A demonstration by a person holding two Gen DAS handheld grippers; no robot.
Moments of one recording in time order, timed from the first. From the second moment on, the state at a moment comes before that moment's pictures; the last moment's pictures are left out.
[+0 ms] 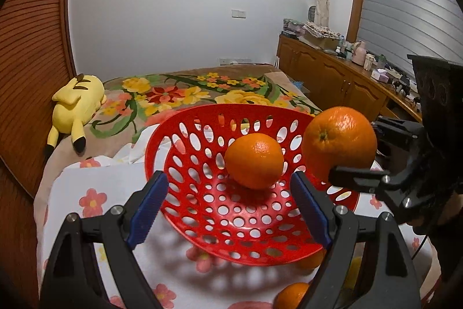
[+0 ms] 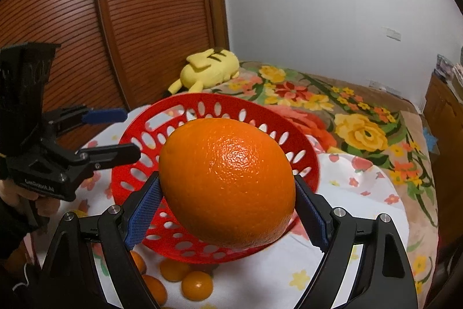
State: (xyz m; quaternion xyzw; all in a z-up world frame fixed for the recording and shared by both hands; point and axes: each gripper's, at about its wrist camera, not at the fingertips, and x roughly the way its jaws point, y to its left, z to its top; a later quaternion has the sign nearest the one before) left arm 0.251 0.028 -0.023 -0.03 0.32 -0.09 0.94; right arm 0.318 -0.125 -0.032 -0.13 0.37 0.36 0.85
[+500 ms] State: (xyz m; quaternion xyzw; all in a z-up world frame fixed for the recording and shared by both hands) left arm 0.241 0.036 -0.030 -0.03 0.33 -0.09 0.94; right arm 0.314 -0.101 -0.058 -0.16 0.41 0.37 0.82
